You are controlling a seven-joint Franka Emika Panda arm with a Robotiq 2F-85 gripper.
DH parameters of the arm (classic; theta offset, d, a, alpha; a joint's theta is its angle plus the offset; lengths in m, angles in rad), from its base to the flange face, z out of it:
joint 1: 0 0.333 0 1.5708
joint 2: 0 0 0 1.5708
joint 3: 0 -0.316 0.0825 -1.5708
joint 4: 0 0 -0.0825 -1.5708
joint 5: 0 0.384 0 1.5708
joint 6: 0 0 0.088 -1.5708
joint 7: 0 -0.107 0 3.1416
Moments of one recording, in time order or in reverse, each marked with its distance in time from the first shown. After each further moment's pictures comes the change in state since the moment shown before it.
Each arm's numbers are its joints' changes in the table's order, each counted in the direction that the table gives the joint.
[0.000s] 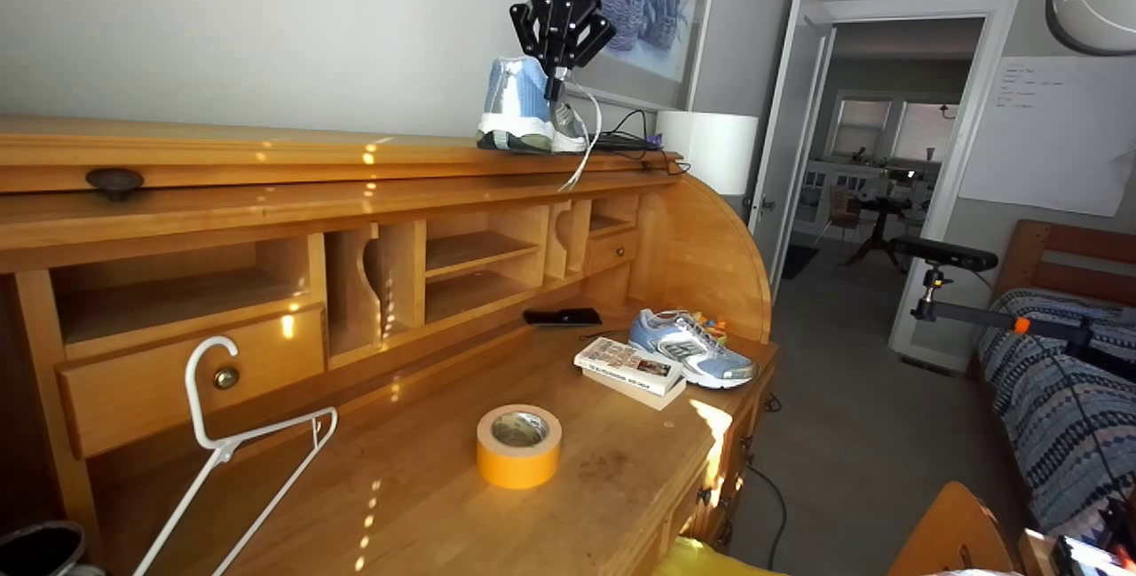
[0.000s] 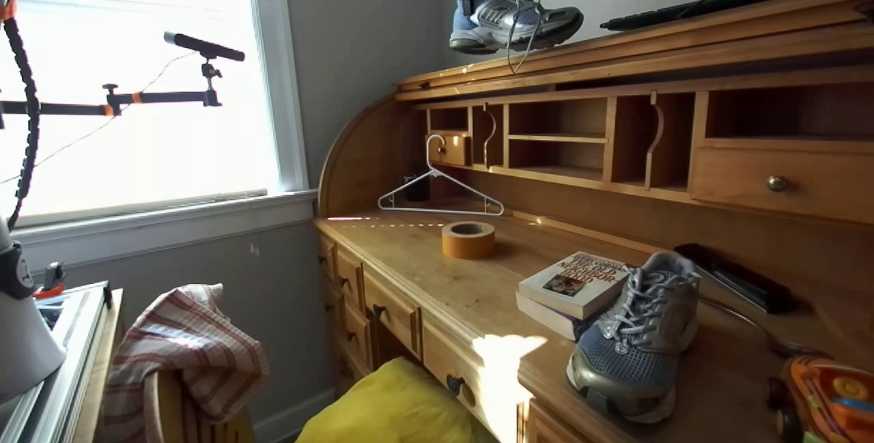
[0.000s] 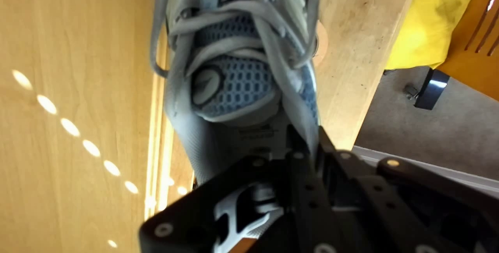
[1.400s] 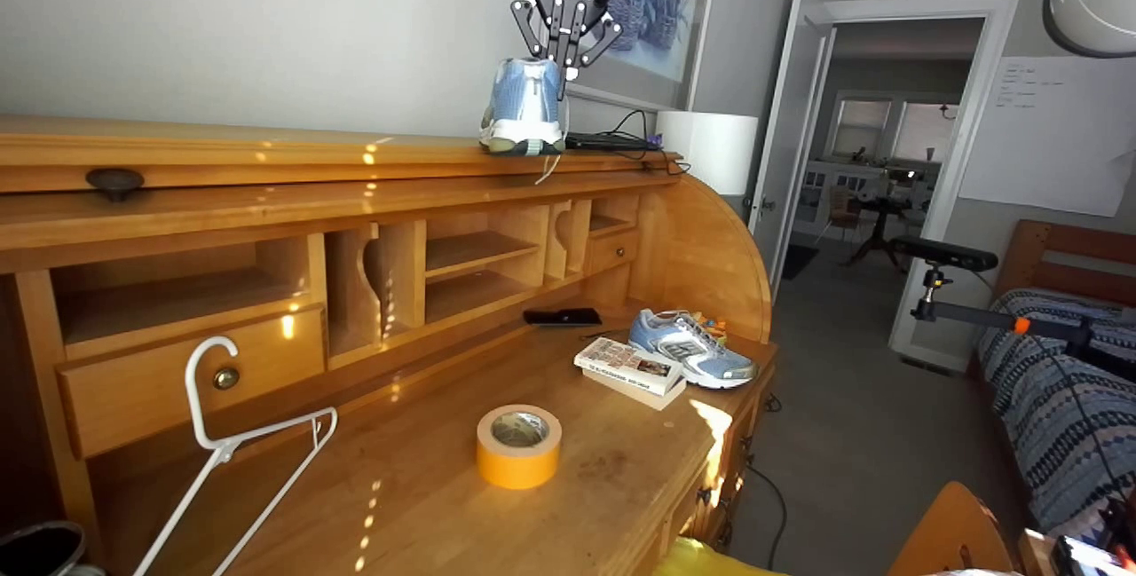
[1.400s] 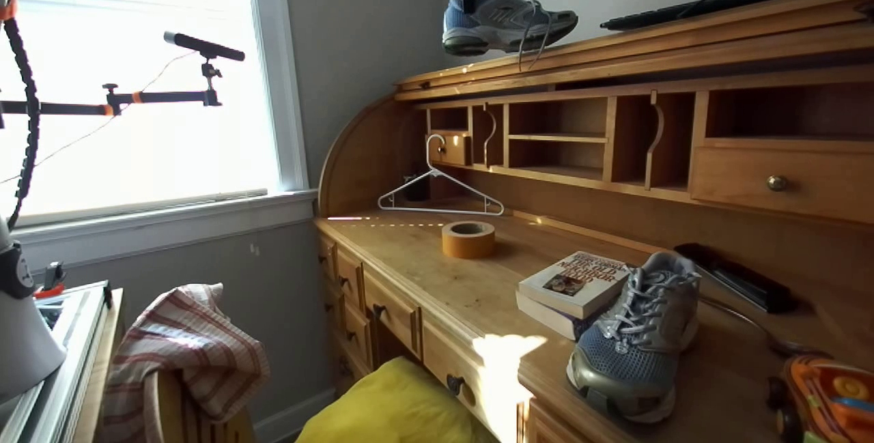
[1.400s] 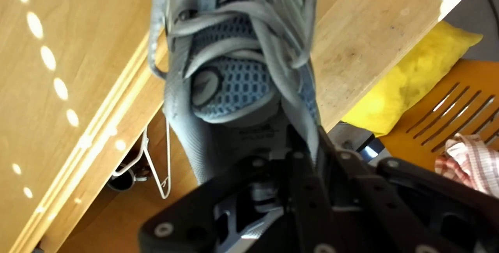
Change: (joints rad) arm 0.002 -0.005 -0.006 0.018 -0.037 -0.037 0.476
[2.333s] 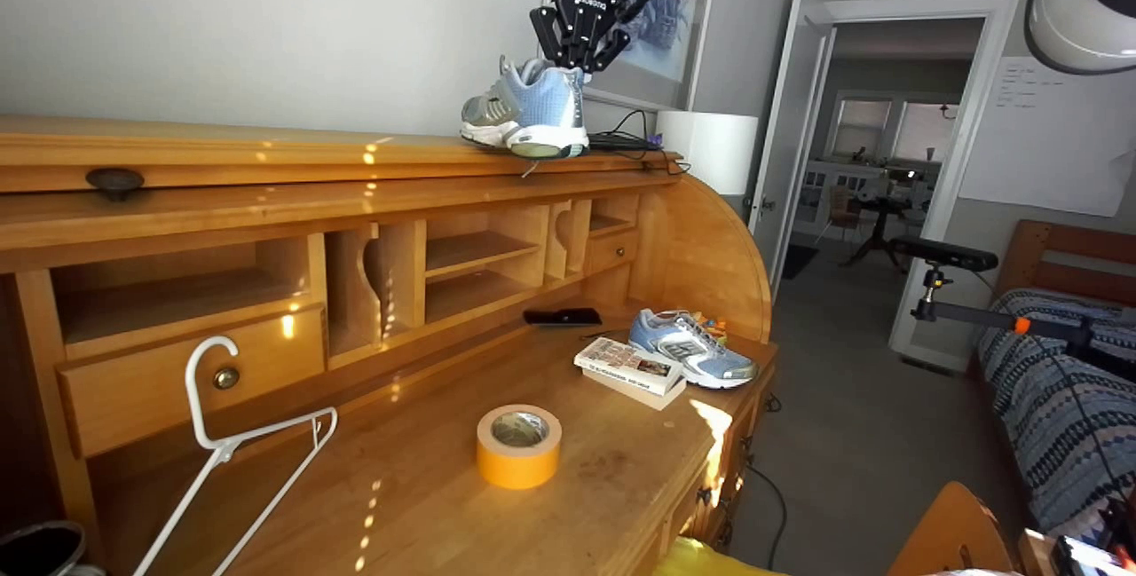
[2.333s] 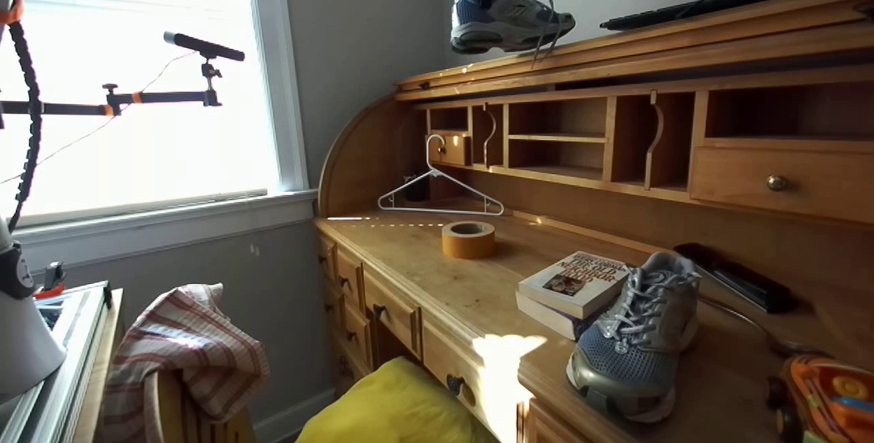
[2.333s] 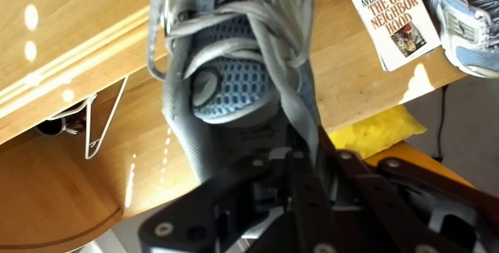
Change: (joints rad) arm -0.044 -0.048 0.001 0.080 -0.010 -0.032 0.477
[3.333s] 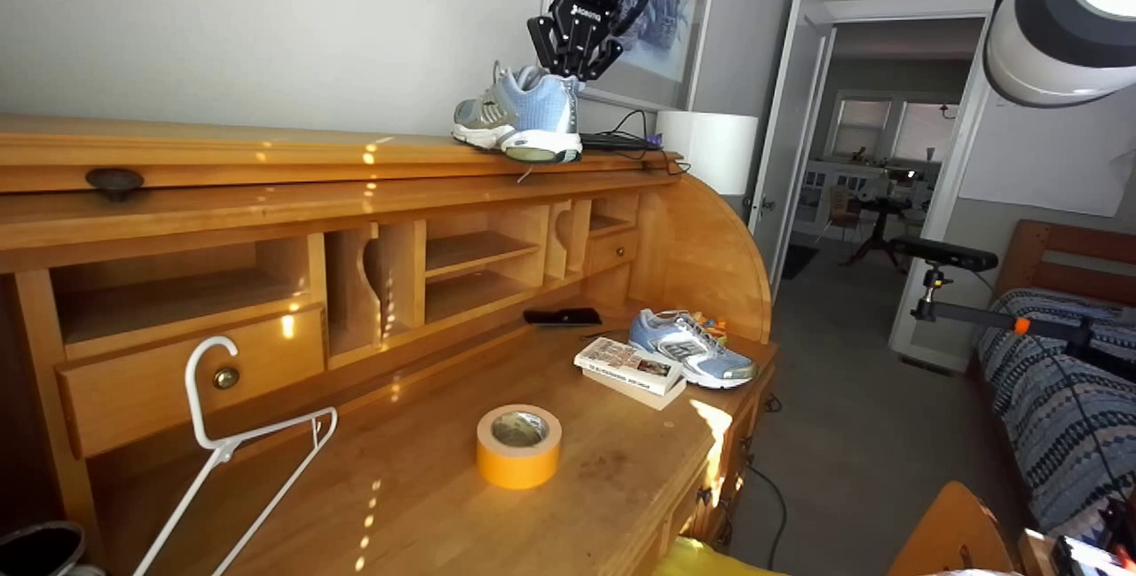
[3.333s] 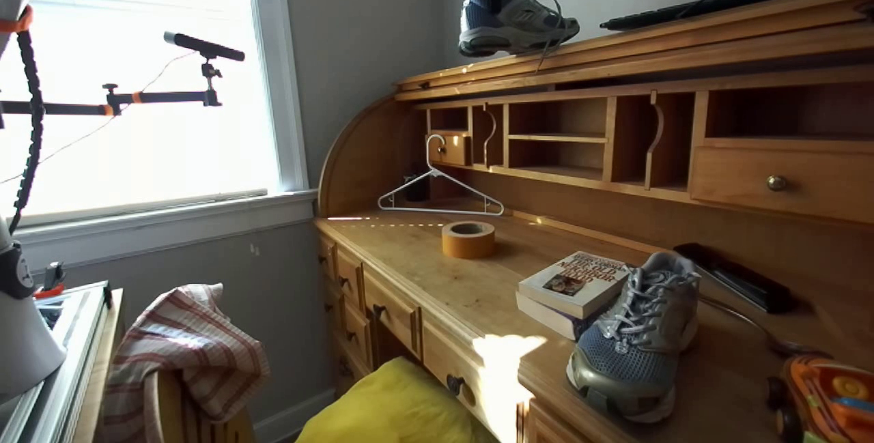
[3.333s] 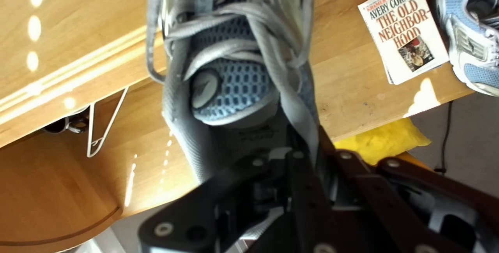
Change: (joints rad) arm -0.013 -0.102 -0.010 0.148 0.011 -0.039 0.052
